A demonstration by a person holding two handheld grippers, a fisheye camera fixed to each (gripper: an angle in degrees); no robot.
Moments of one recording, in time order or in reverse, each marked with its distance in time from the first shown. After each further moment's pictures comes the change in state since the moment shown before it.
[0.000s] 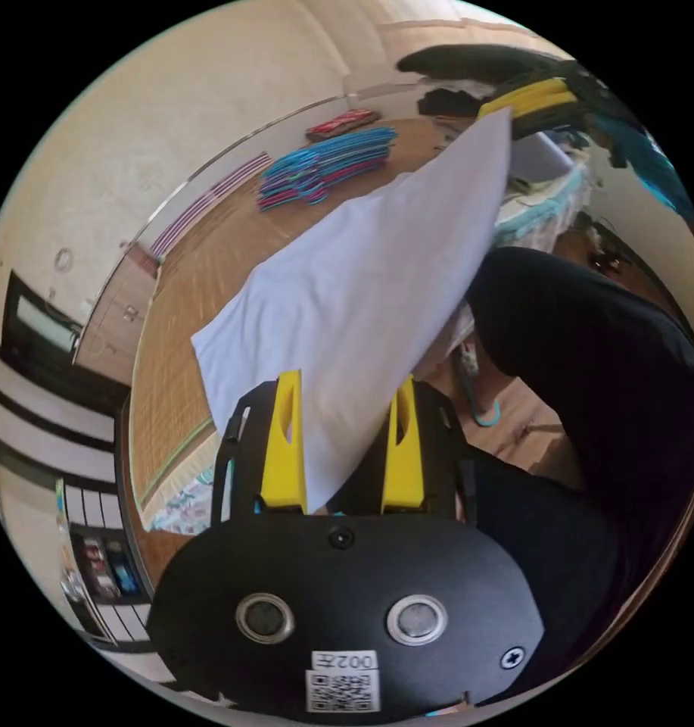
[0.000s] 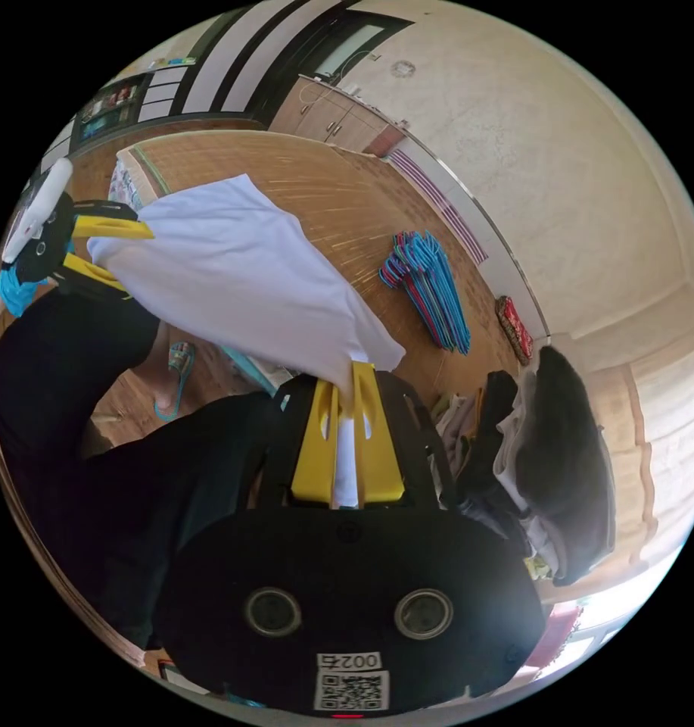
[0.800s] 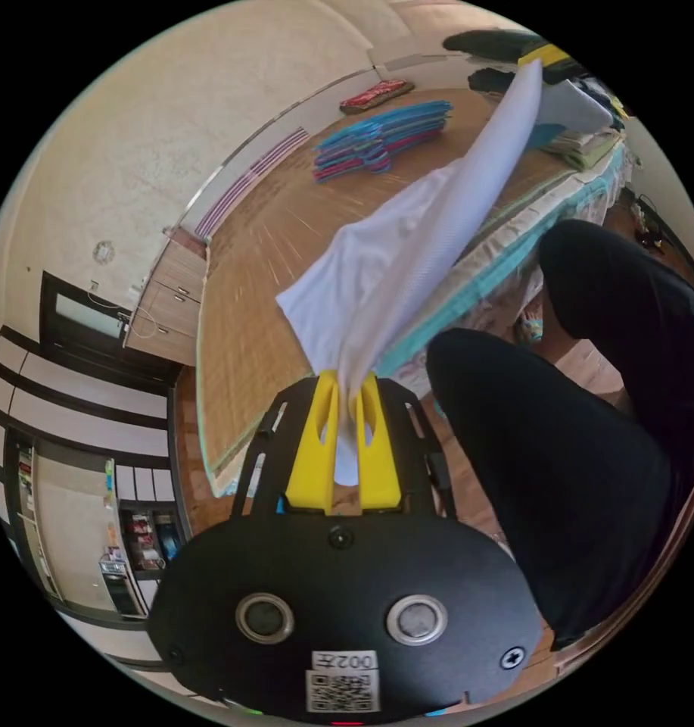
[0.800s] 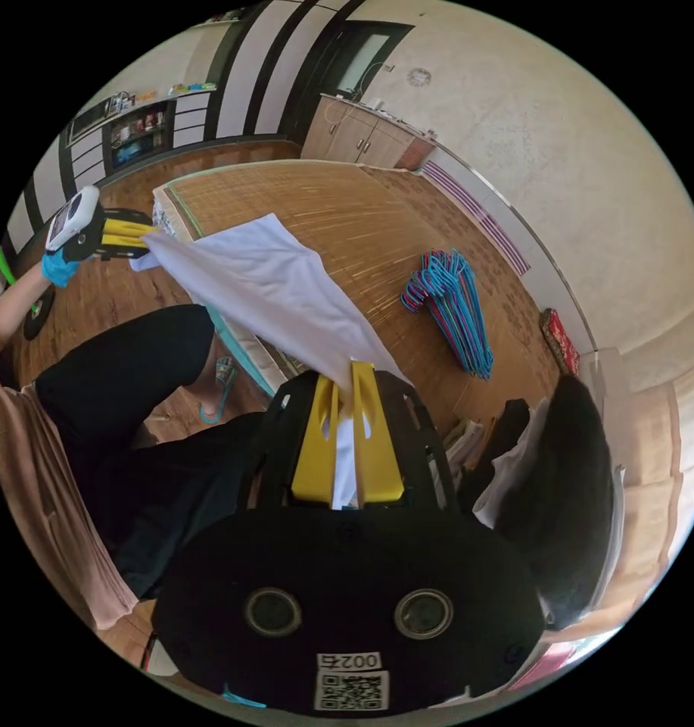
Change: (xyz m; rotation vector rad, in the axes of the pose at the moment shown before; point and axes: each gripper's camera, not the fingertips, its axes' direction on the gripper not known) left arm -0.025 -0.056 -0.013 -0.104 -0.198 0.029; right arm 0.081 -0.019 -0.071 0.044 -0.235 -0.028
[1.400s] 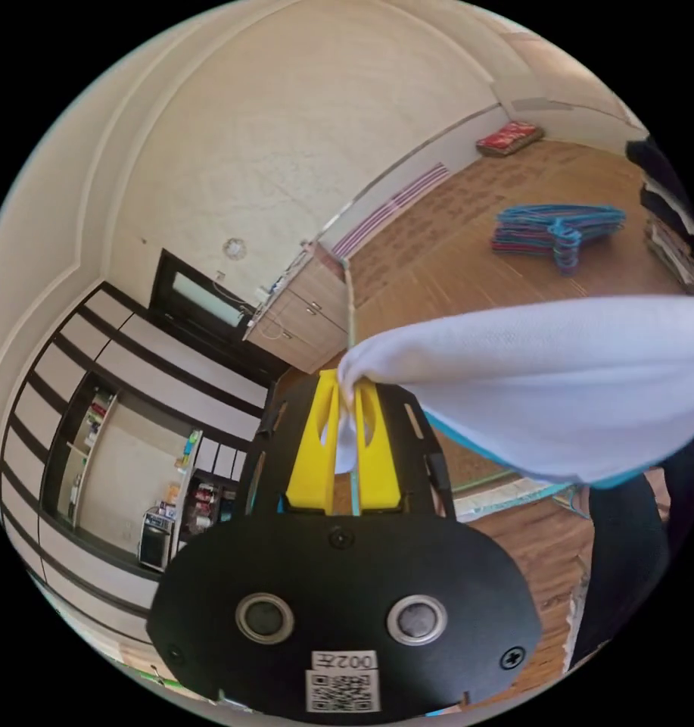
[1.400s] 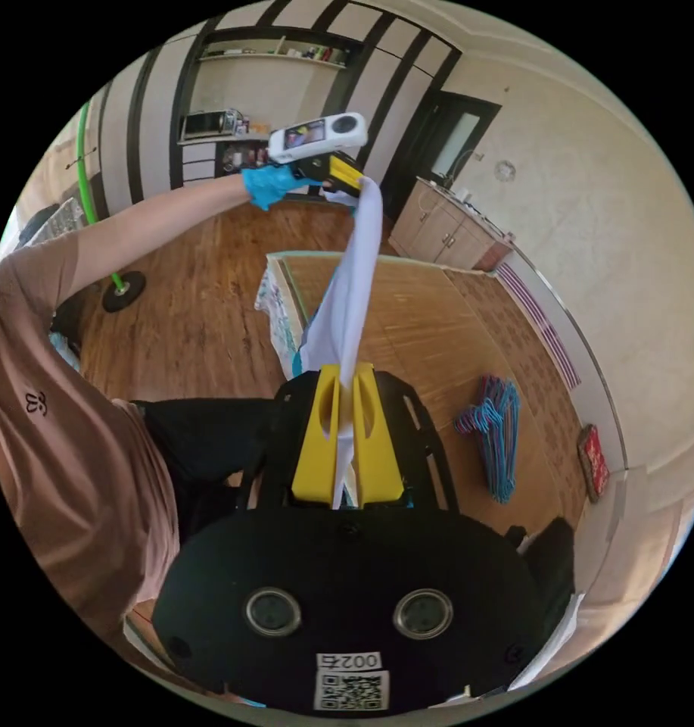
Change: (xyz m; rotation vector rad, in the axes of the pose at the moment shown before) left arm -0.179 -0.121 -0.090 0.070 -0.389 -0.239; right arm -0.044 -0.053 -0.165 0.275 -0.229 -0.259
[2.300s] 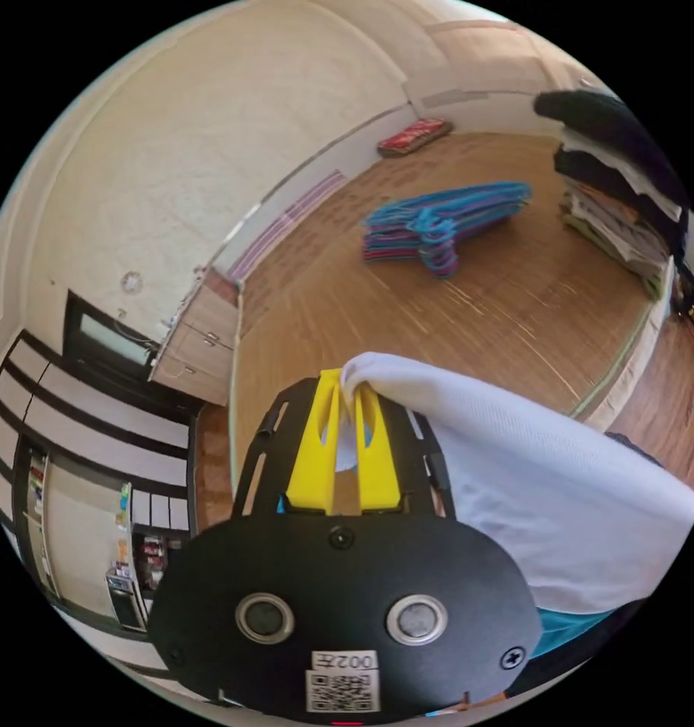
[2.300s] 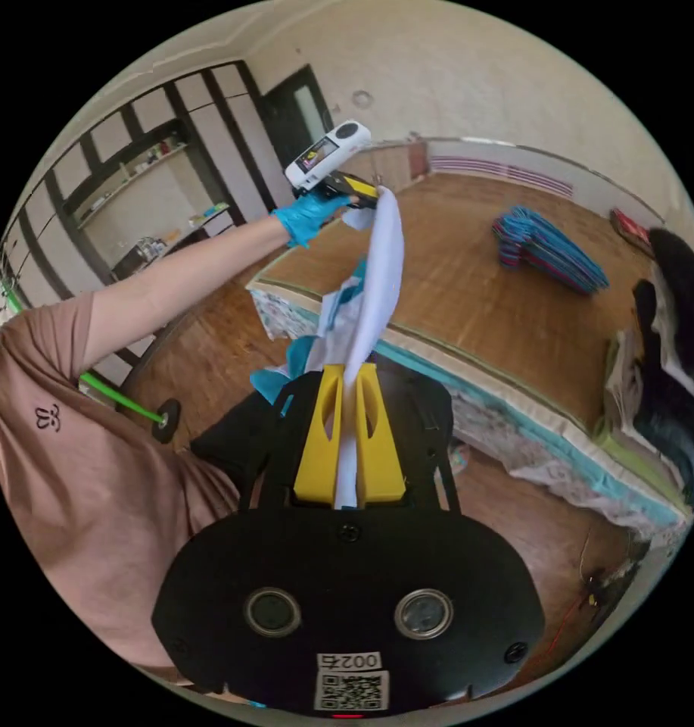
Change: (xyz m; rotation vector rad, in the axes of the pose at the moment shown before) left arm 0.244 -0.122 0.037 0.044 0.311 0.168; right arm 0.023 0.235 0.041 0.035 -0.198 0.697
